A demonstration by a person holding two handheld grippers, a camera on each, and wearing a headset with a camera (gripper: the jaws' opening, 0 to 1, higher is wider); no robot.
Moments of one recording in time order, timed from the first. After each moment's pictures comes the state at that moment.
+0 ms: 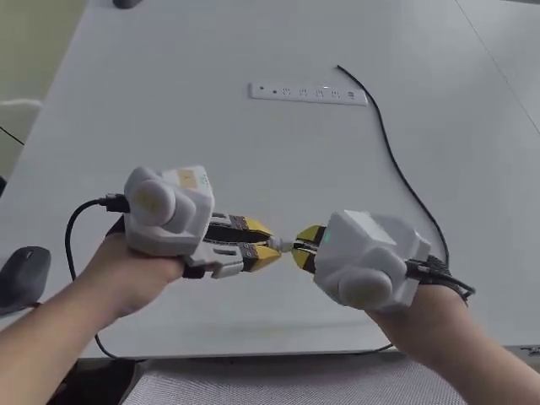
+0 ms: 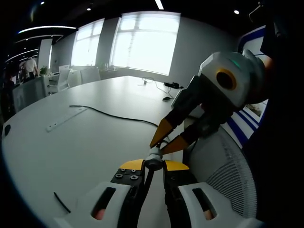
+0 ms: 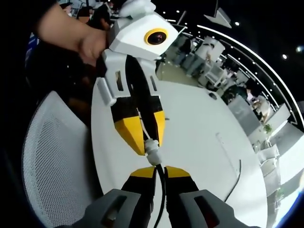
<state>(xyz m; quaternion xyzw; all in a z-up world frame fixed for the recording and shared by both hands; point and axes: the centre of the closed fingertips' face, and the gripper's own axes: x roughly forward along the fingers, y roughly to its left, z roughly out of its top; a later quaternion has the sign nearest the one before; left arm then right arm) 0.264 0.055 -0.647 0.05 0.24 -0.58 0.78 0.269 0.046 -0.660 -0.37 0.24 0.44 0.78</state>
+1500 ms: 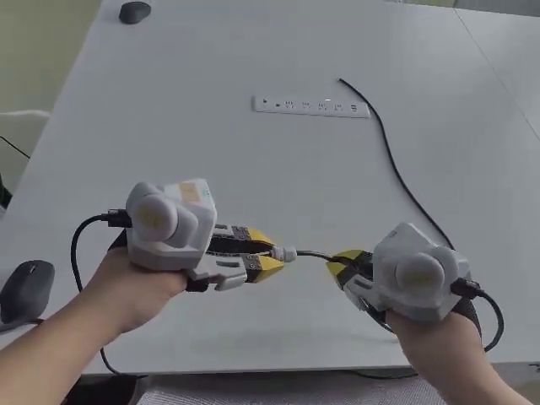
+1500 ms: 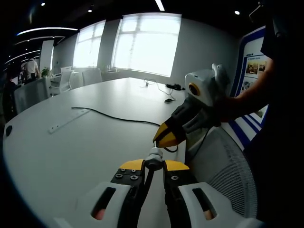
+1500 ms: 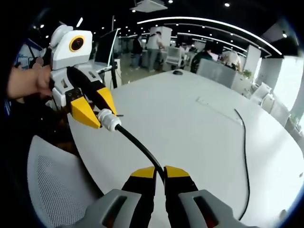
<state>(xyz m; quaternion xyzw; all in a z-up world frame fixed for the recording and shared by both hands) 0.269 0.057 -0.645 0.05 0.23 -0.57 0.78 0.290 -0.017 -0.693 -0.13 0.33 0.31 0.88</state>
